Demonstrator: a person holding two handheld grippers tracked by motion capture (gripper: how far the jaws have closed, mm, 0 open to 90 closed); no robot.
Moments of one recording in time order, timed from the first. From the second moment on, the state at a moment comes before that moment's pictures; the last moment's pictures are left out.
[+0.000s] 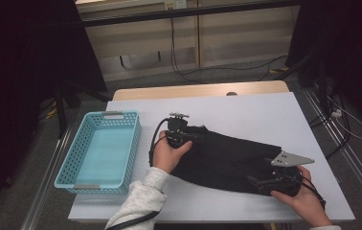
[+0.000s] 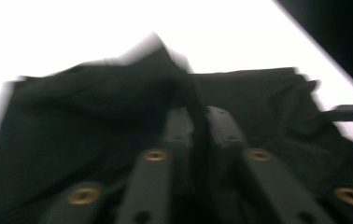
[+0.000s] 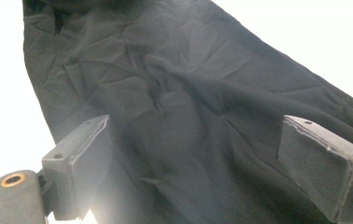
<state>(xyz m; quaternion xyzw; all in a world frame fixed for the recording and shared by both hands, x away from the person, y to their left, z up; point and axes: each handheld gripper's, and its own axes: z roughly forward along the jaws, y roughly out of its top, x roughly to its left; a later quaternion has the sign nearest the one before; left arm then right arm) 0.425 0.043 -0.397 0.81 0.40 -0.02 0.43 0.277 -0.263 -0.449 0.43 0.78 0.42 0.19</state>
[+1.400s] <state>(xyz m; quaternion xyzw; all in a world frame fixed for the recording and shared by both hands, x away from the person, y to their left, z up) 0.406 0.131 -0.421 0.82 0.39 0.08 0.42 0.344 -0.199 -0.443 0.46 0.76 0.40 0.22</state>
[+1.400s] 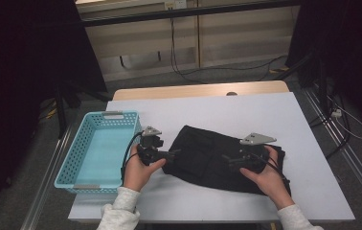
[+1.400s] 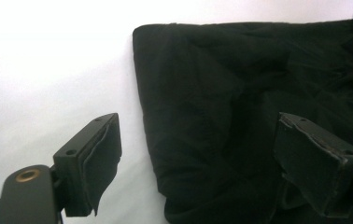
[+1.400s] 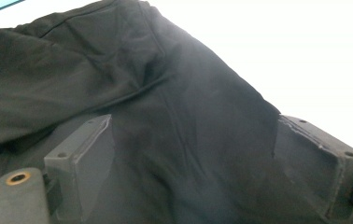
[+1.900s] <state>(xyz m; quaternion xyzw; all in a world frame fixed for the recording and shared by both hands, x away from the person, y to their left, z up) 0.403 0.135 -0.424 0.81 0.40 0.10 0.42 0.371 -0.177 -0.442 0.45 0.76 0.42 0.21</state>
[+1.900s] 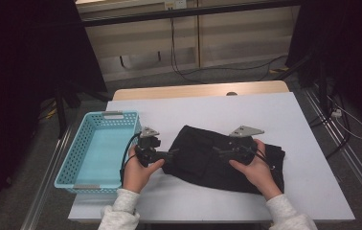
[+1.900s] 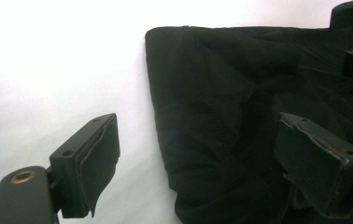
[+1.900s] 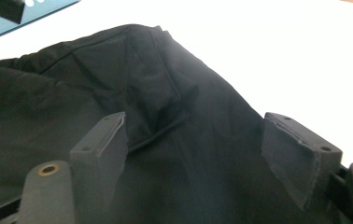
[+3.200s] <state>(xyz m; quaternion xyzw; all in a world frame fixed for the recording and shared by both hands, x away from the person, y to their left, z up) 0.395 0.131 -0.423 0.82 0.39 0.12 0.41 0.392 -0.188 -0.446 0.47 0.75 0.45 0.13</state>
